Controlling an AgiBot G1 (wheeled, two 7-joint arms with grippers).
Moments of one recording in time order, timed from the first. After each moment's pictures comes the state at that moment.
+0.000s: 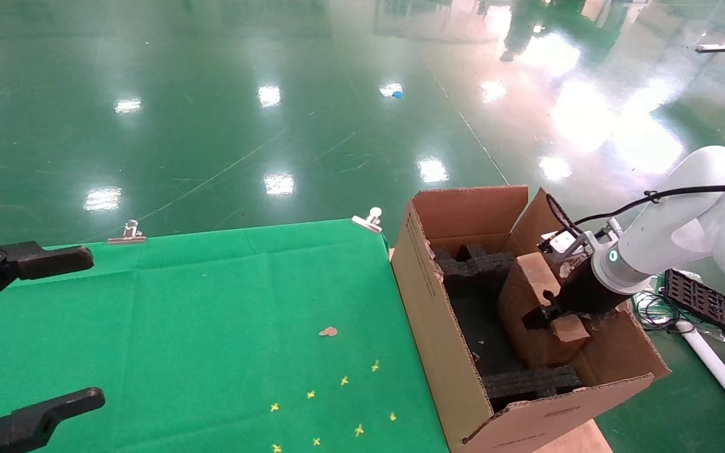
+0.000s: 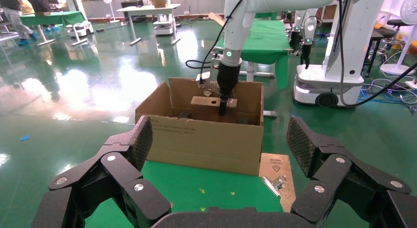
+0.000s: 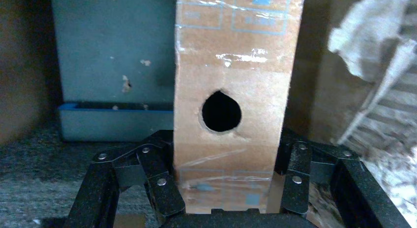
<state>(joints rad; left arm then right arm) -1.08 0.60 0.30 -1.28 0.72 1.49 -0.18 1.76 -0.93 -1.39 0.13 -1.64 -1.16 1.00</state>
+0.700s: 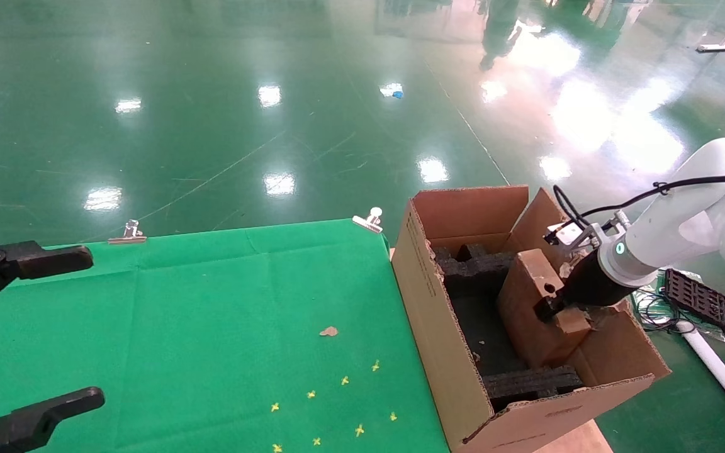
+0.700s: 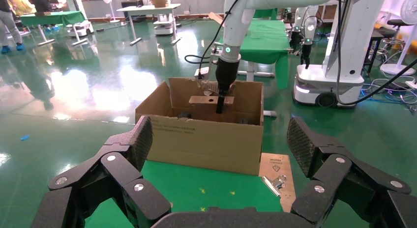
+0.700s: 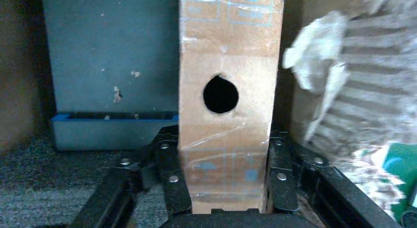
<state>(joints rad) -1.08 0.60 0.30 -1.28 0.72 1.49 -0.18 1.77 -0.95 -1.39 0.07 -1.65 -1.13 0.96</state>
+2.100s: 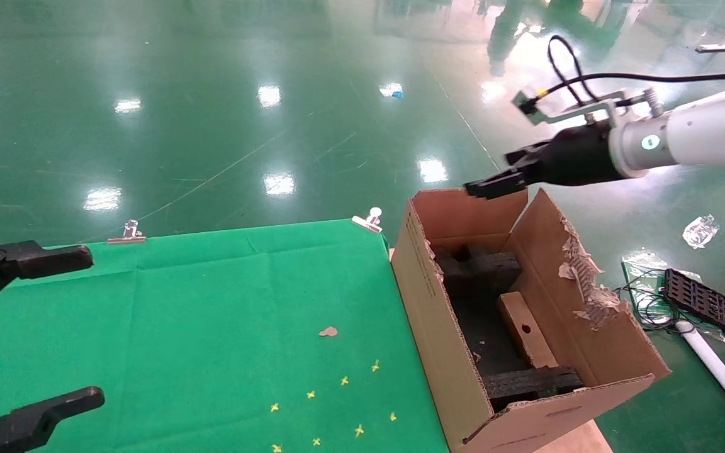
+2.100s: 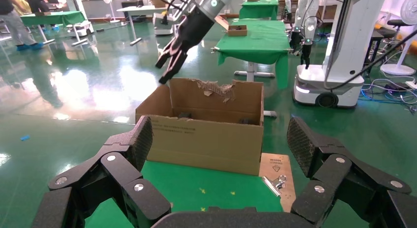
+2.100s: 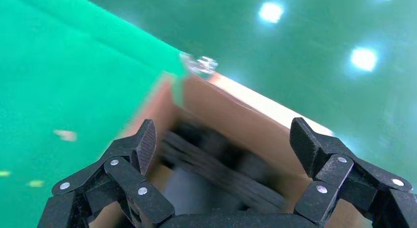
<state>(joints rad) -1.08 0.60 0.30 -1.28 0.72 1.49 -0.18 1.89 -0.71 -1.13 0.54 -1.37 -1.15 0.58</state>
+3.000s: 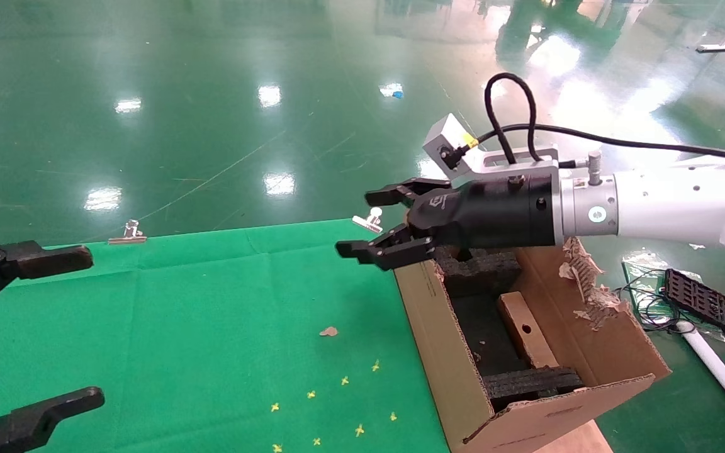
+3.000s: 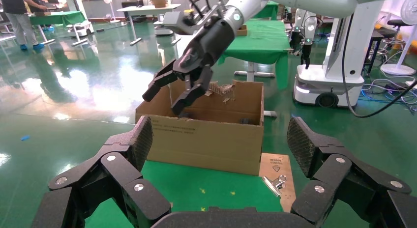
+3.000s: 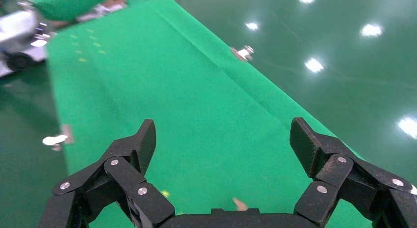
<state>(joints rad) -1.08 0.60 0.30 -1.28 0.72 1.49 -0.18 1.48 -0.66 -0.70 0.91 -1.05 -1.32 0.38</state>
